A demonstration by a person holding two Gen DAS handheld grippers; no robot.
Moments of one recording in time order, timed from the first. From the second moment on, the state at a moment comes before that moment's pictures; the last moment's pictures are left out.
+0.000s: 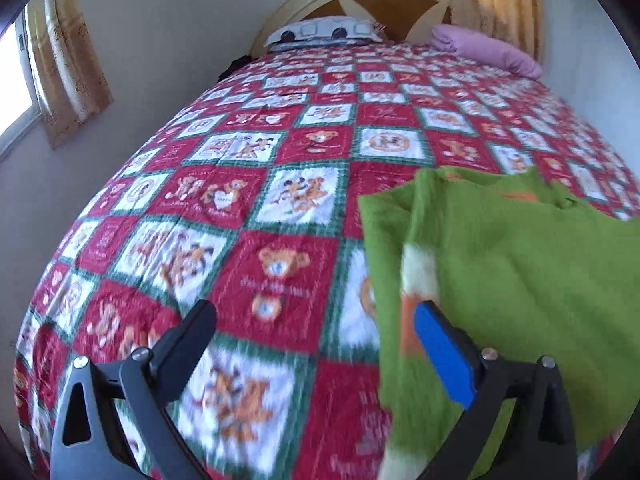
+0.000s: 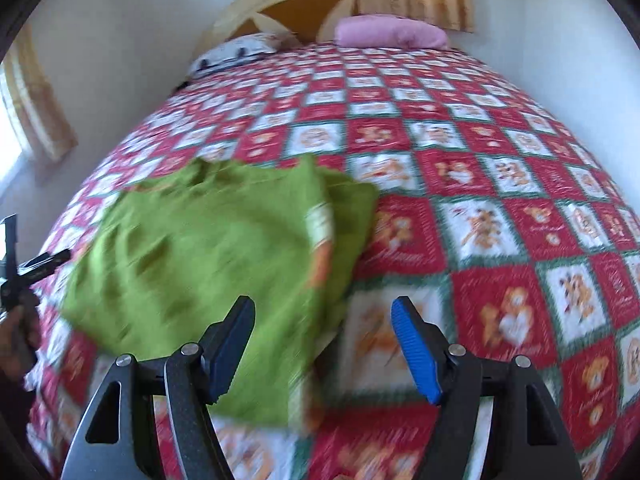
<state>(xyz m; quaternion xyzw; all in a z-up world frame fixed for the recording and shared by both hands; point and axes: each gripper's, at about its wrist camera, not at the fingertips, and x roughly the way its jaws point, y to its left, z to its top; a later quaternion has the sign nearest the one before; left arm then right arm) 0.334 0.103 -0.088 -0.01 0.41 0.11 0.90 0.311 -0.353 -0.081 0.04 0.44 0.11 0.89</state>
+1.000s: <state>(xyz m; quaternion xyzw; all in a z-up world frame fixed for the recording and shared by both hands) 0.263 0.098 -0.131 -0.04 0.44 0.06 0.90 0.262 -0.314 -0.082 -0.06 0.43 0.06 0.90</state>
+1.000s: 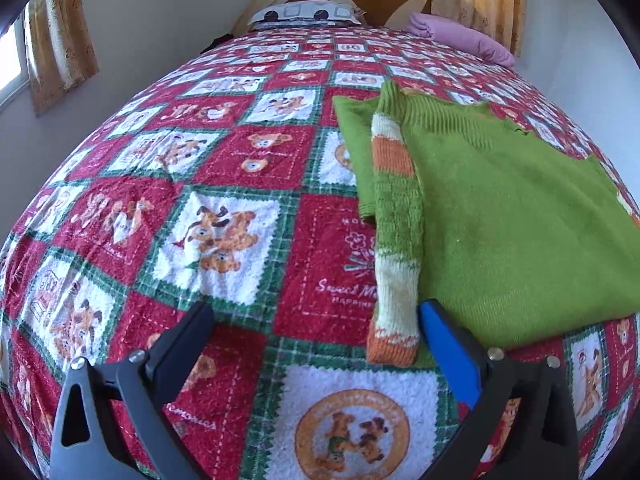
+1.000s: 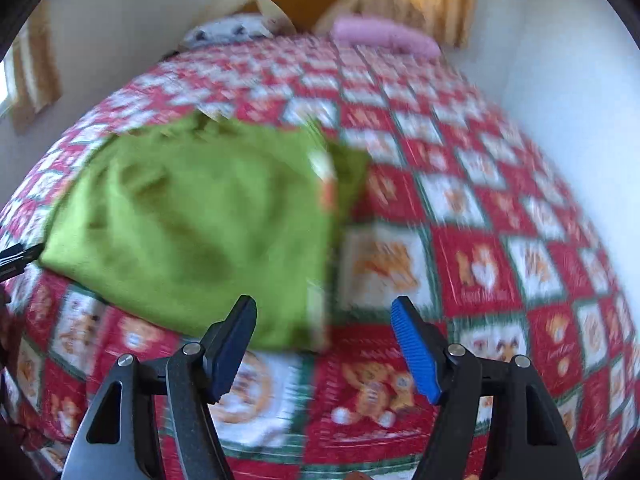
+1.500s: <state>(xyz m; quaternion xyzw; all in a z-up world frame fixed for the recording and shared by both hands) 0.254 0.098 -0.132 -0.03 0.44 0.06 0.90 0.272 -0.207 -0.132 -0.10 0.46 0.15 0.87</state>
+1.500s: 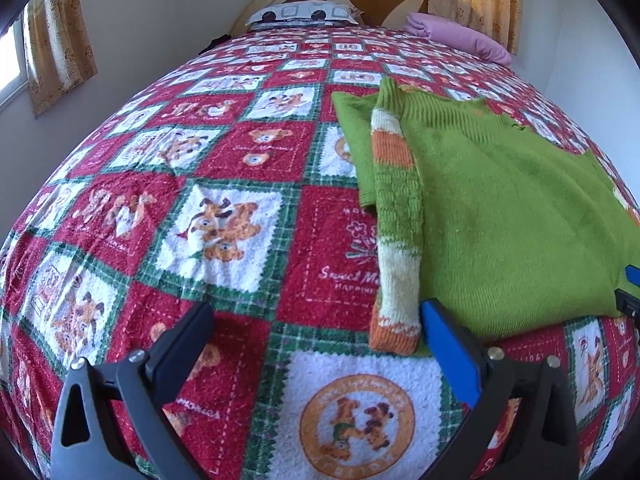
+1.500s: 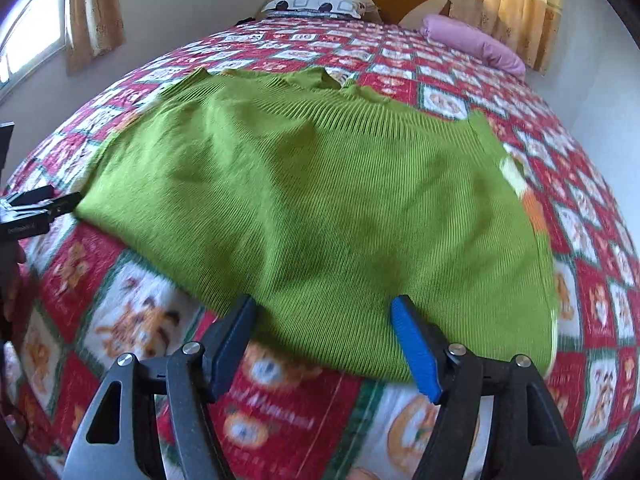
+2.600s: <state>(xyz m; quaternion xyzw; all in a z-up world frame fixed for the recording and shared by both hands) 0.239 0.096 -0.133 -0.03 0.43 0.06 0.90 0.281 -0.146 -0.142 -0.13 0.43 0.15 0.88</state>
